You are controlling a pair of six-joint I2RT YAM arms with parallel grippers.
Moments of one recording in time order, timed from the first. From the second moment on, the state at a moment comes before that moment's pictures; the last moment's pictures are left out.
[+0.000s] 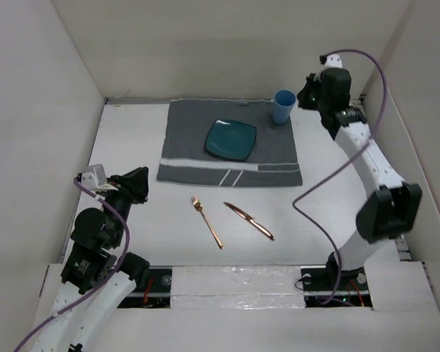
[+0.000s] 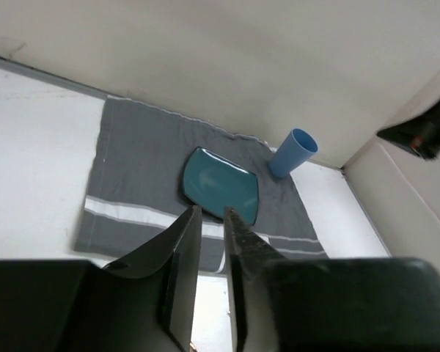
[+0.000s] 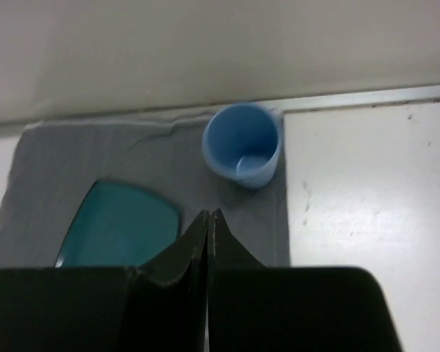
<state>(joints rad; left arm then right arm) -0.48 0.29 0.70 -0.31 -0.33 -0.47 0.14 1.80 1.78 -0.33 0.01 0.25</state>
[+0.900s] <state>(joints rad) -0.48 0.29 0.70 -0.32 -0.29 -0.46 0.88 1.18 0.57 -0.24 0.10 0.47</state>
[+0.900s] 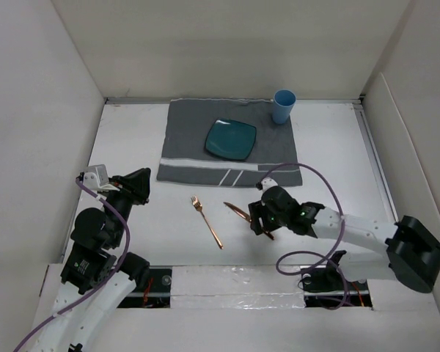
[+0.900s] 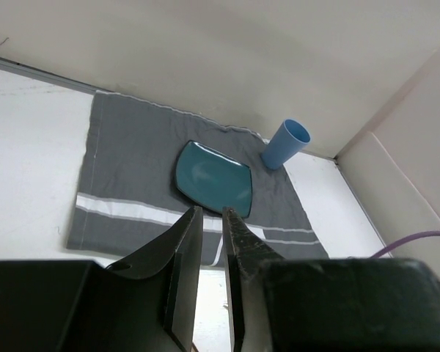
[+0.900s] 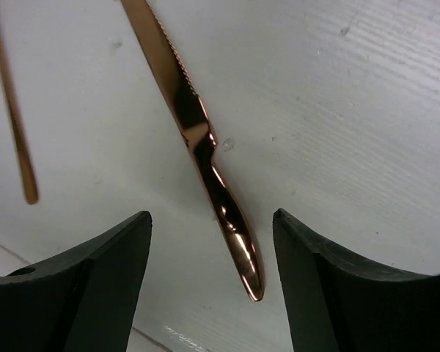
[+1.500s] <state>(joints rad) -0.48 0.28 0.70 -0.32 -0.28 -0.46 1.04 1.56 0.84 -0.42 0.26 0.54</state>
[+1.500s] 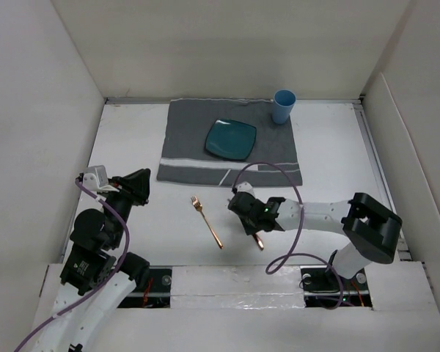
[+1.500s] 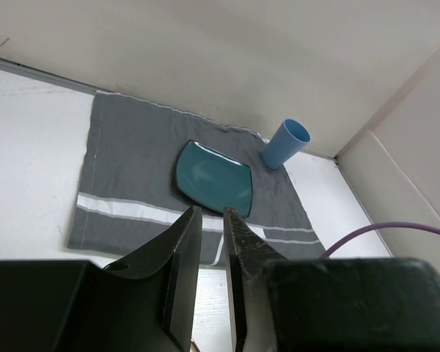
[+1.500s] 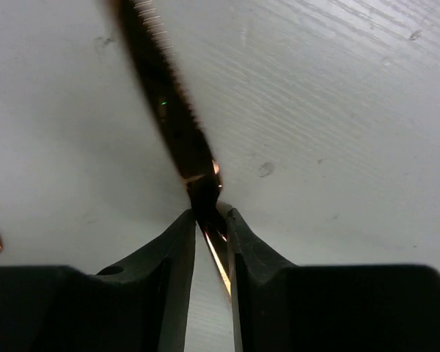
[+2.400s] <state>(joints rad) -0.48 0.27 0.70 -0.33 -0.28 -0.46 1.18 1.71 0.96 -0.35 0.43 0.77</state>
